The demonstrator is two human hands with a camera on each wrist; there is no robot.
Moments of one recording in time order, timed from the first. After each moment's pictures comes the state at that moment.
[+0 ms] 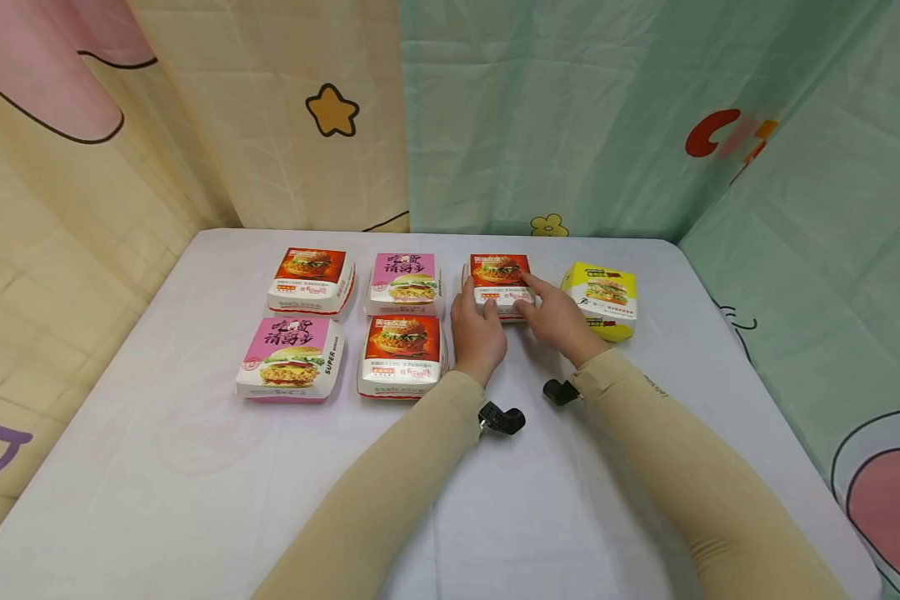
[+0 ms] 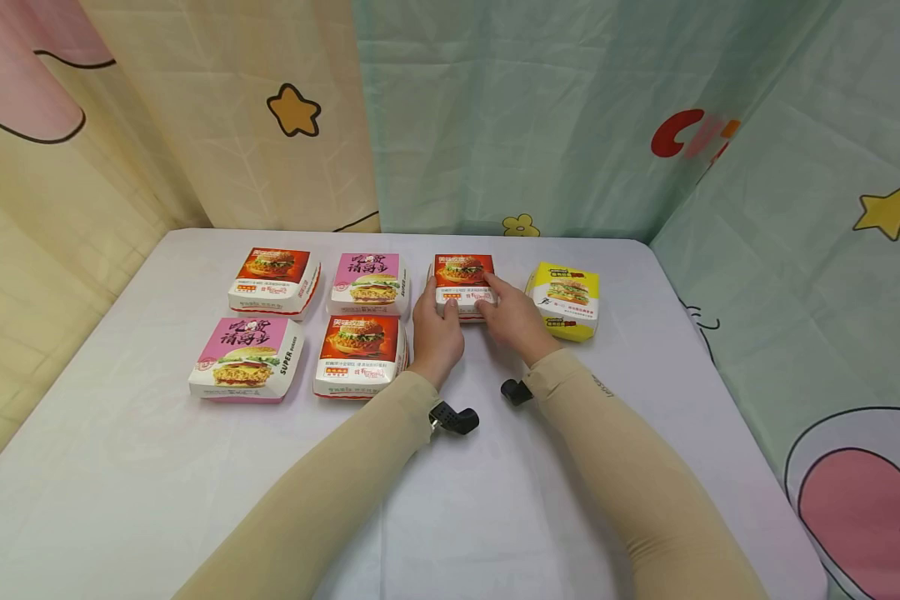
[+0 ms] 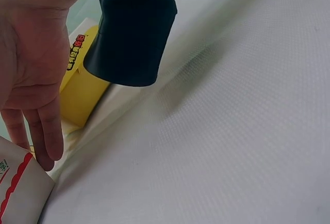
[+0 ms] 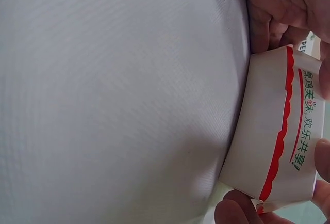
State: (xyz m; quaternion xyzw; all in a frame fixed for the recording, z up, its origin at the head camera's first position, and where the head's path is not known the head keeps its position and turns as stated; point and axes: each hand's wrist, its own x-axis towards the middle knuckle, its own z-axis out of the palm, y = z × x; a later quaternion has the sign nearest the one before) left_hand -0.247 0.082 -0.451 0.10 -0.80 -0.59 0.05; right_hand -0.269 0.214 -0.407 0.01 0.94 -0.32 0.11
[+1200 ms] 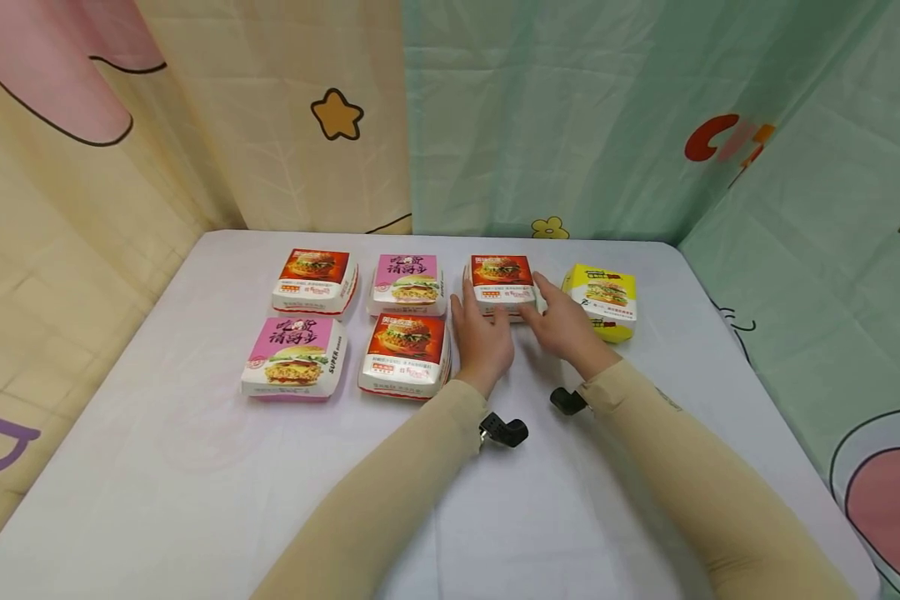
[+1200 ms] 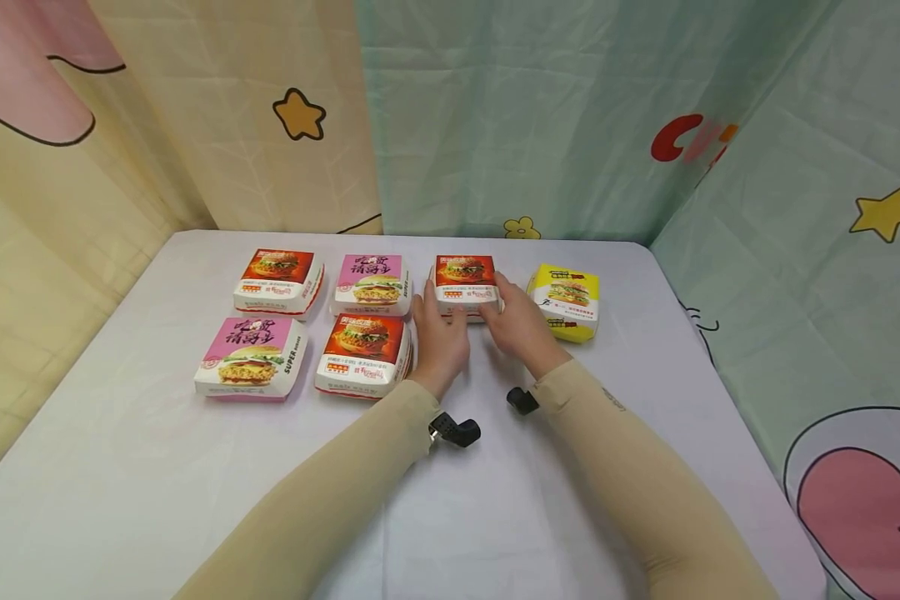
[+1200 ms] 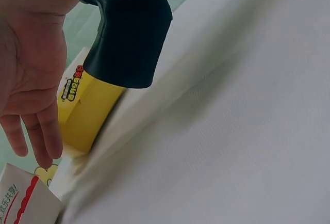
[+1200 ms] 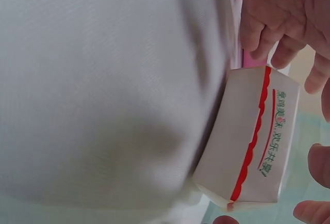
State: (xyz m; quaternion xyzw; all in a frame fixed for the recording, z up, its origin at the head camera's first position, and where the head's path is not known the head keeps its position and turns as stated) left_hand -0.229 0.084 -0.440 0.10 -0.78 -0.62 0.05; right_hand -0.247 0.217 -0.399 -0.01 0.95 -0.31 0.08
